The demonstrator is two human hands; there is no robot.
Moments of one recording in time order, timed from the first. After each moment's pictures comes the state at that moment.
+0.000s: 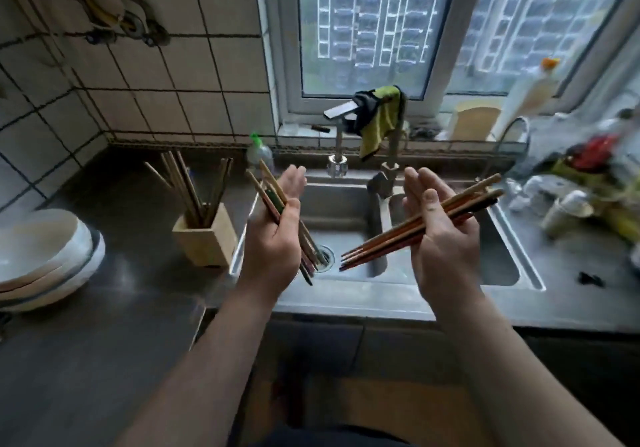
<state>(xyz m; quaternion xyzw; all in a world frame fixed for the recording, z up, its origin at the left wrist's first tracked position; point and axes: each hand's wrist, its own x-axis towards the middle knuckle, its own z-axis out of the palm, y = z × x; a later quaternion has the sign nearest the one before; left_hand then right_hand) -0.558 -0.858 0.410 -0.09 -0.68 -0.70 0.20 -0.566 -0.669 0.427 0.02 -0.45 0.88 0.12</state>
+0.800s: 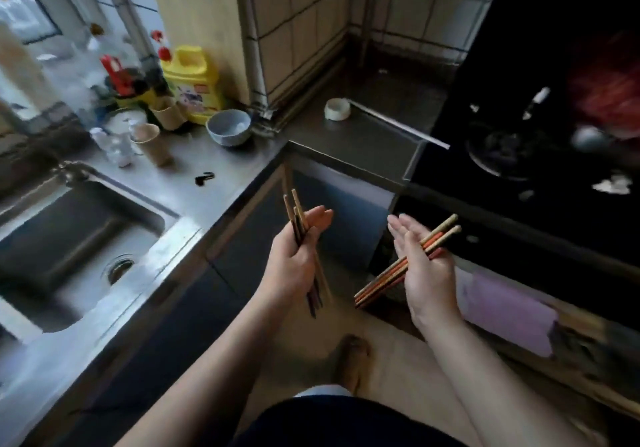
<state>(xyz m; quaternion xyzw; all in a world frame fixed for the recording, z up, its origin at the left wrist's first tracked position) -0.372 -0.378 0.323 -0.37 -0.62 -0.61 -0.33 -0.208 -0.305 0.318 -0.41 -0.47 0.62 0.48</state>
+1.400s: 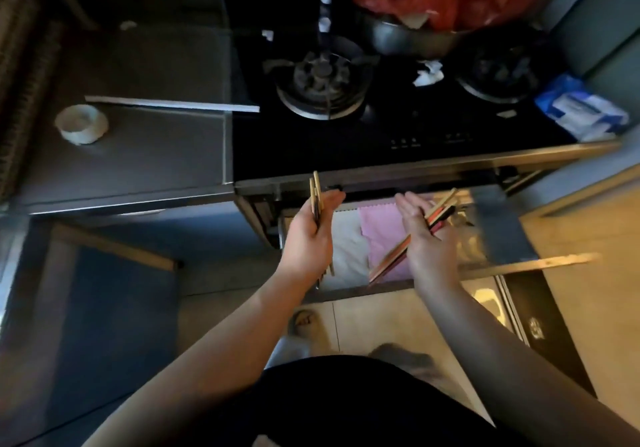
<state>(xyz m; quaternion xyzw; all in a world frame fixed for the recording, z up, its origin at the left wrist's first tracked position) -0.170 -0.124 0.243 -0.50 -0.52 -0.41 -0.56 -0.002 -0.155 0.252 -0.68 -0.36 0.38 0.52</state>
